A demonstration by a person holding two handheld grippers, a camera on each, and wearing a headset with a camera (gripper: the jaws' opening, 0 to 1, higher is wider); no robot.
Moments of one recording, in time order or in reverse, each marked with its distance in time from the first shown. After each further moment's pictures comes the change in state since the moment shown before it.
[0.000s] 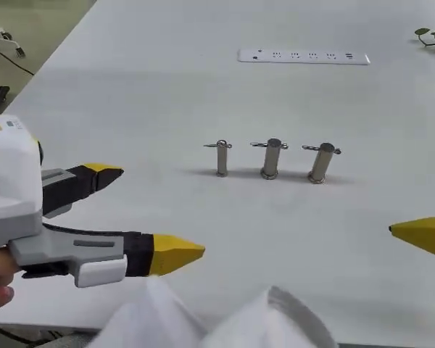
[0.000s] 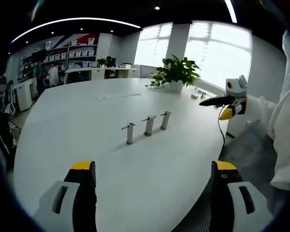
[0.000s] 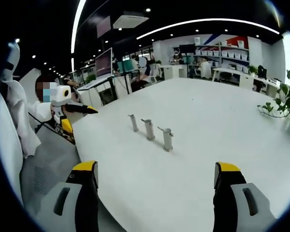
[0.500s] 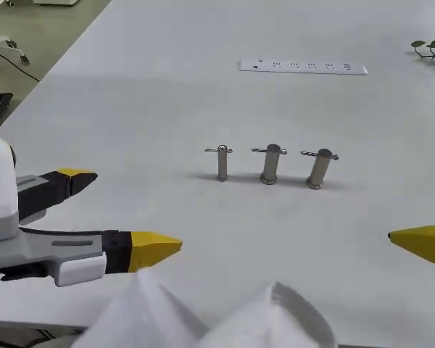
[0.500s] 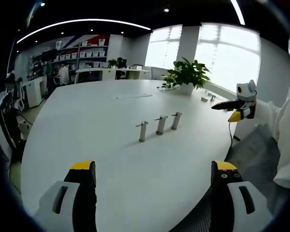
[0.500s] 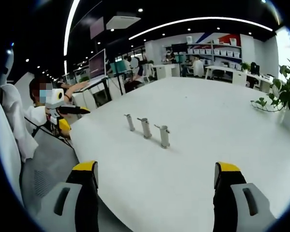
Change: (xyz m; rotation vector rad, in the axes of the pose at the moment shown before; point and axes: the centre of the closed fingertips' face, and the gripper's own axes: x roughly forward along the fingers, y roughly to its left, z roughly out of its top) left arm -0.017 0.017 -0.004 -0.035 -0.016 0.087; right arm -0.006 0.011 0.000 0.034 -0.005 -0.048
